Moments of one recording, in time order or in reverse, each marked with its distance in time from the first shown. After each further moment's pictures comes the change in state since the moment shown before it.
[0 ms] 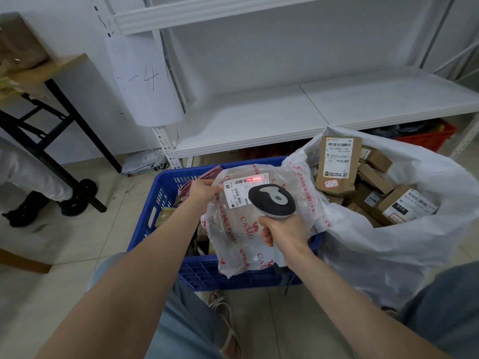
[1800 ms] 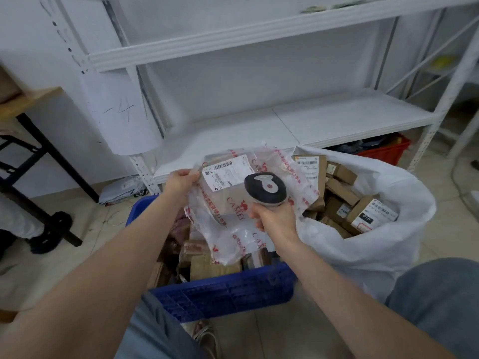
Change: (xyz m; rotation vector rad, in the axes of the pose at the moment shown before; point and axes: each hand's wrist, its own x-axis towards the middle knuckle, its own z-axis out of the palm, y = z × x) left_hand -0.005 0.074 -0.001 -0.172 0.033 0.185; right_hand 0.019 -0.039 -0.036 0.118 0.129 -0.152
